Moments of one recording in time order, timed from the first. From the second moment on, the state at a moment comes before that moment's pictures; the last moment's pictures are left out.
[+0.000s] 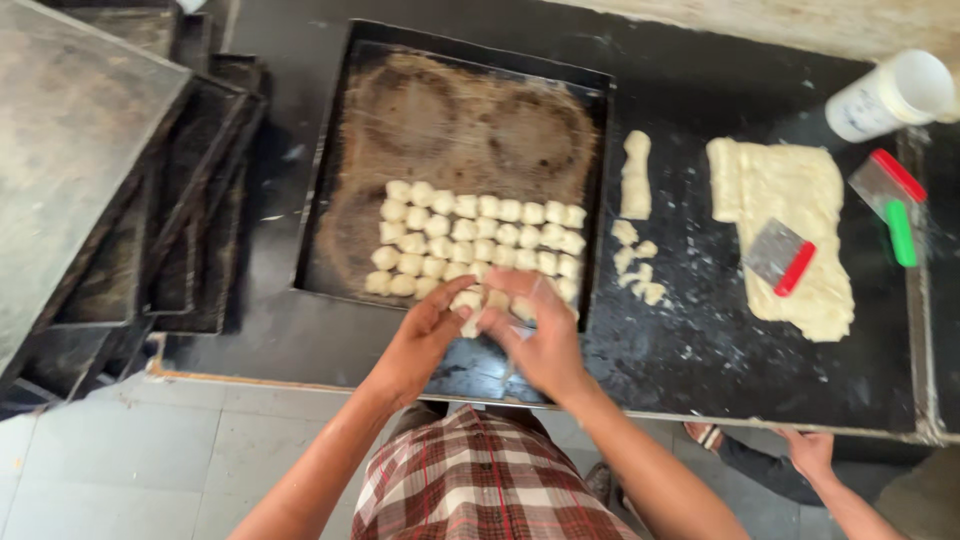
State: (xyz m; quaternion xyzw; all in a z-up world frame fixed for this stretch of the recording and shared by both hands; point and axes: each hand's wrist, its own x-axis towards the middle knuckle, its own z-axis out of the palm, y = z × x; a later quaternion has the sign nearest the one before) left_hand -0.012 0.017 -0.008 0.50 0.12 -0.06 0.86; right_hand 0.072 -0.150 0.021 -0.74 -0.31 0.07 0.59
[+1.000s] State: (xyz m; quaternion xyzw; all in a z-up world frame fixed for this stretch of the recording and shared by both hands) left_hand -0.016 0.173 -0.125 0.92 0.06 0.09 0.38; right_hand 0.081 -0.132 -0.072 -0.72 -0.08 0.16 0.67
